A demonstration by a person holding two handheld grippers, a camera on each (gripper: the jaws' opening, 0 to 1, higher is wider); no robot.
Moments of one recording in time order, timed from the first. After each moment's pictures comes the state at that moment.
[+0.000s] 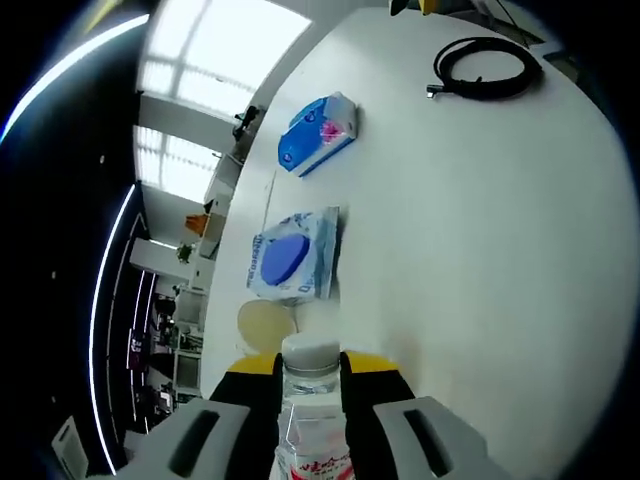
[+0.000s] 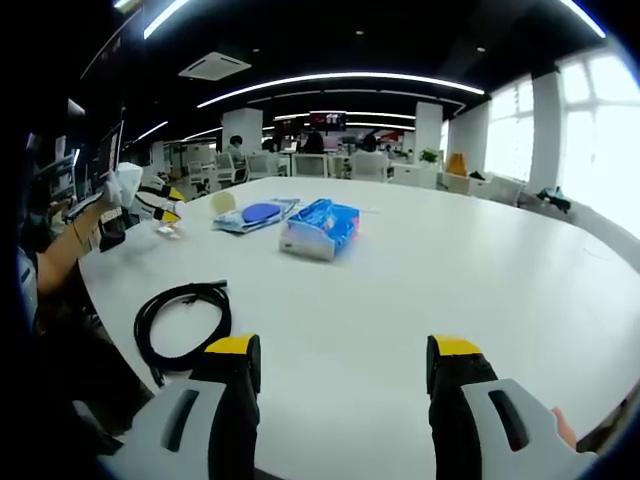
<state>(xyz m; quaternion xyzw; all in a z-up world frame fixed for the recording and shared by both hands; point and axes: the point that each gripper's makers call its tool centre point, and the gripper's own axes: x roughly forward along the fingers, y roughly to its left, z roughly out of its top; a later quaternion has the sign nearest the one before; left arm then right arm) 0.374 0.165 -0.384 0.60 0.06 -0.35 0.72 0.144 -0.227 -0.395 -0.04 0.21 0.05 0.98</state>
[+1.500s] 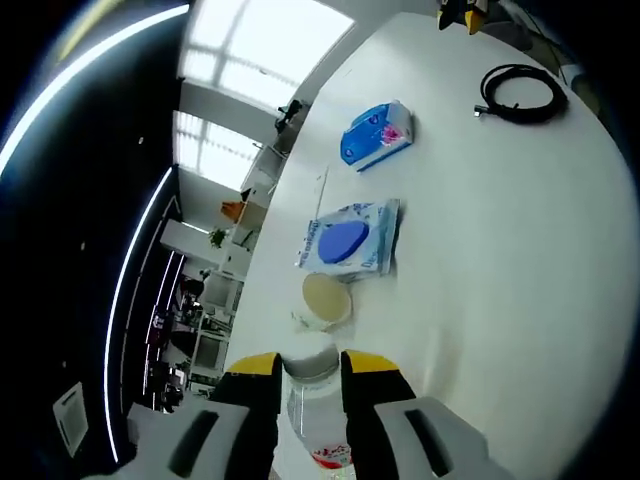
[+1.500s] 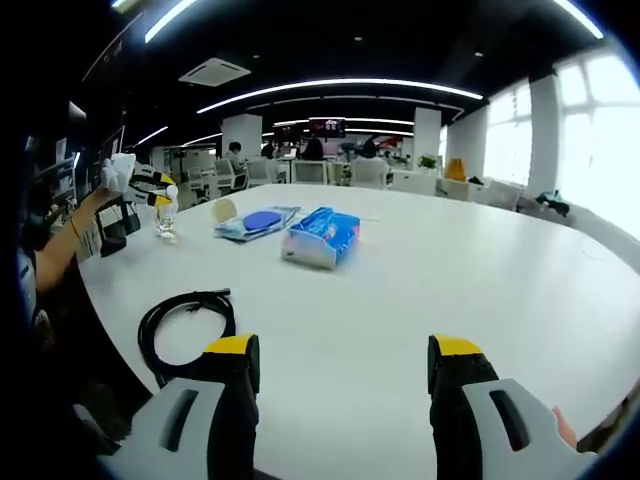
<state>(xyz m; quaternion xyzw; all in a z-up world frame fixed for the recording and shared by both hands) 0.385 0.209 -0.327 0.57 0.04 -0.29 0.77 0.144 -0.226 -0.387 -0.04 0.20 0.05 0.98</state>
